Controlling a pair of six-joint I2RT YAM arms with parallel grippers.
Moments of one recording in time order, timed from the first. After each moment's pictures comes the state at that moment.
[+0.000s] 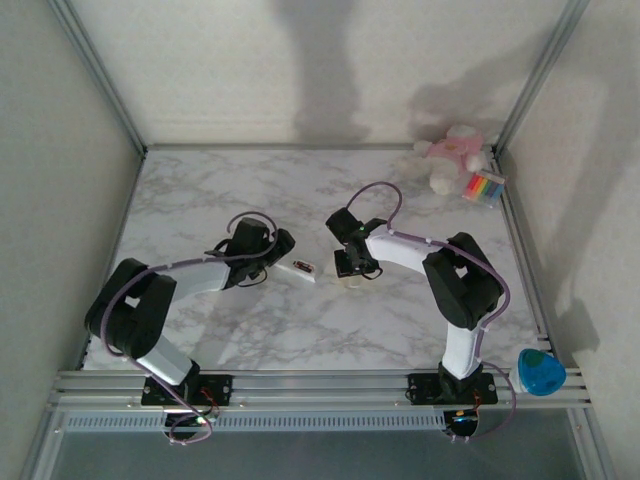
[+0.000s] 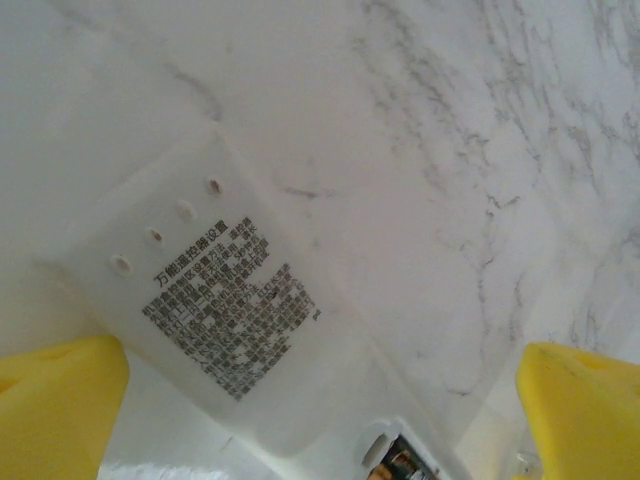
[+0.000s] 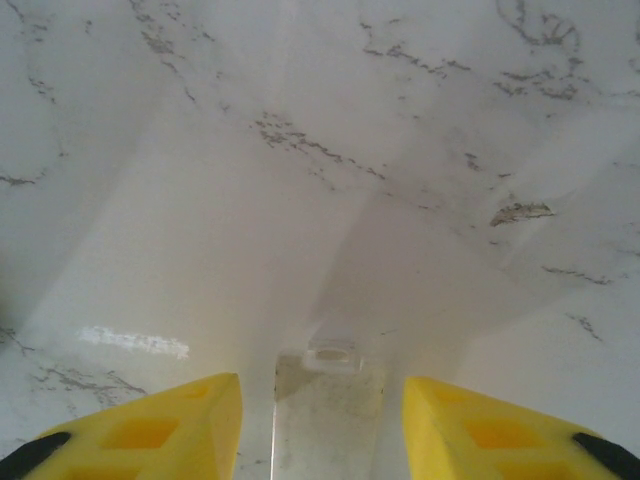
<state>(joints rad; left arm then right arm) -0.44 1.60 0.73 0.06 0.03 -1.04 0.71 1.86 1.20 -0.67 0.10 0.45</state>
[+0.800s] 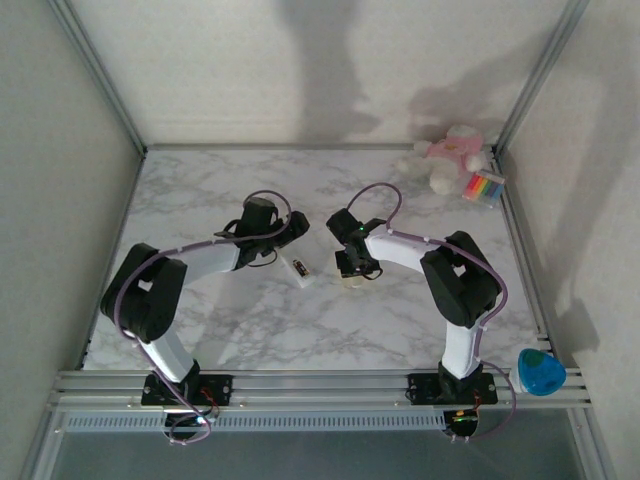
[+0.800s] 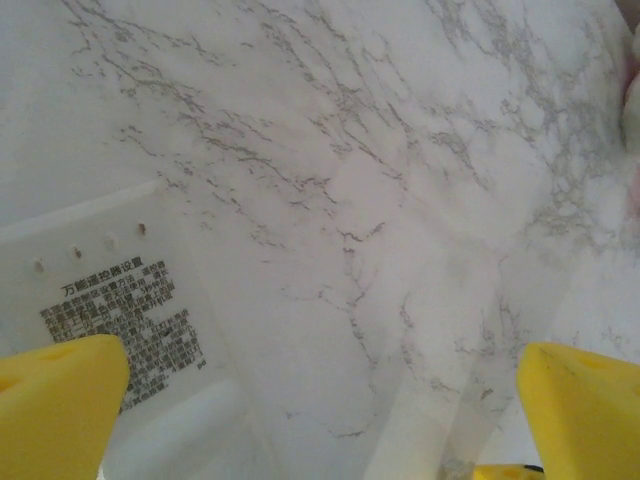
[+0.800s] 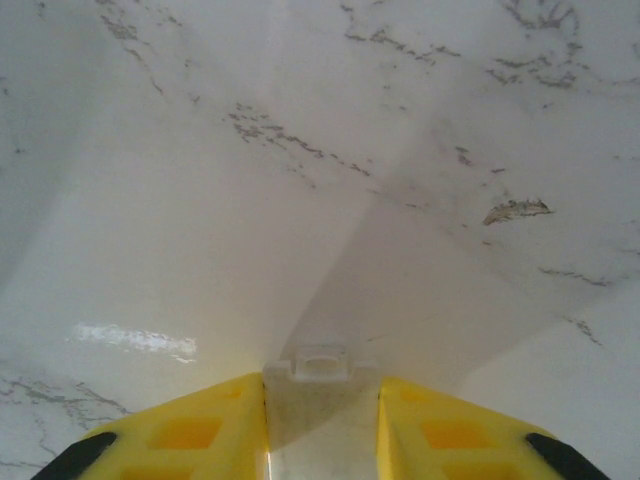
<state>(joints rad) -0.43 1.69 0.91 0.06 0.12 -0.90 0.70 1.88 1.20 -0.67 0.10 0.45</state>
